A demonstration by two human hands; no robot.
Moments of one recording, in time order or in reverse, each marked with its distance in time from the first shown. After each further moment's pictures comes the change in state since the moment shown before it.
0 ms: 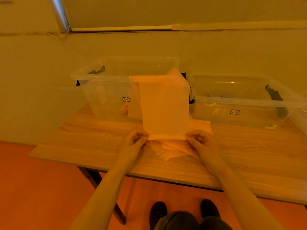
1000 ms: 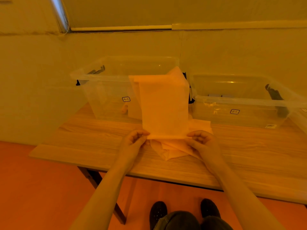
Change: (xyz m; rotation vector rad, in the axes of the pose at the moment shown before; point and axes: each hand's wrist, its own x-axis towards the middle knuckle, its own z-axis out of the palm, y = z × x) left_hand 0.000 0.000 -0.001 -0.018 0.007 -0.016; right_hand -0.001 0.000 0.000 0.016 0.016 0.013
